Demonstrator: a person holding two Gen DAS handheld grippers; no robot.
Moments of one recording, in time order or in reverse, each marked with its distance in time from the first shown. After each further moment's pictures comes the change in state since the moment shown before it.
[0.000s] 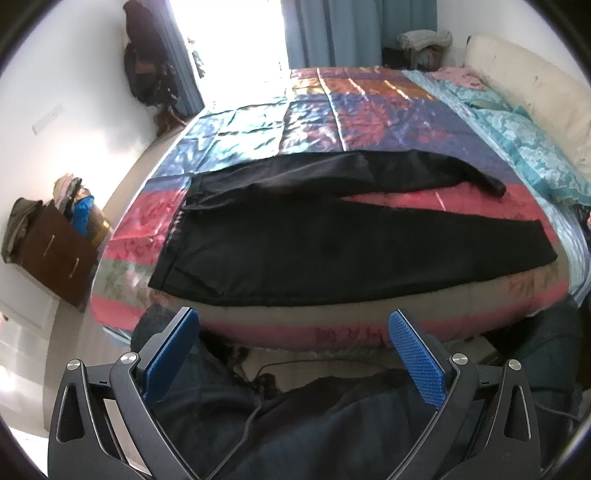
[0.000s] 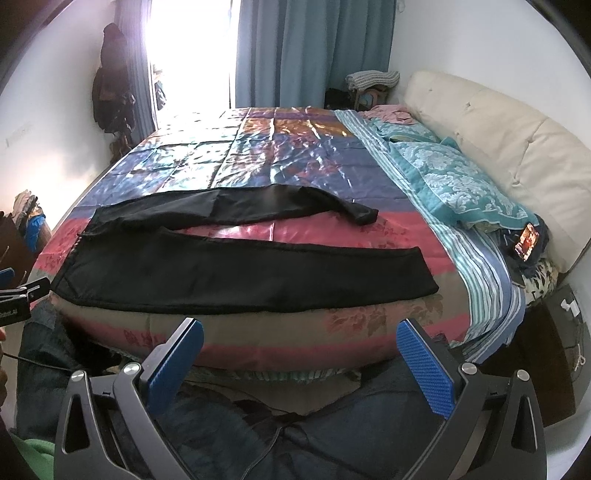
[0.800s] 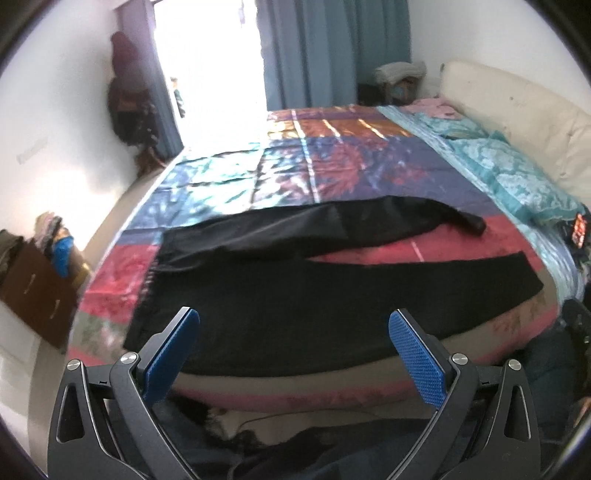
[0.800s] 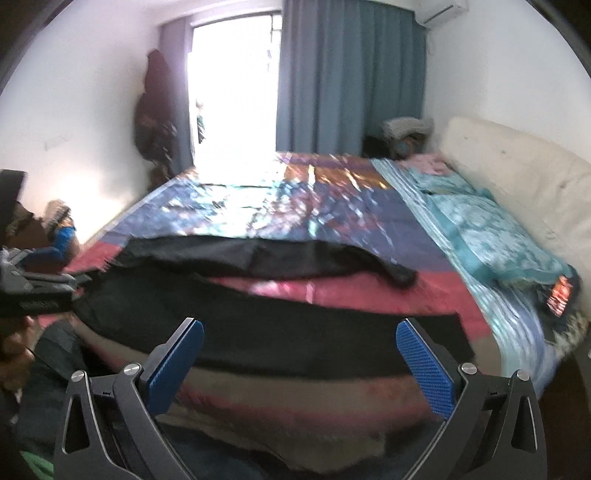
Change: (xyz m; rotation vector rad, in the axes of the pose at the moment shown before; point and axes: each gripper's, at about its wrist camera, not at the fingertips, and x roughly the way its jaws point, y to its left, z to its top) left arm 0.012 -0.028 0.045 0.042 -0.171 -0.096; right arm 0.019 0.027 0.035 -0.072 -0.213 0.154
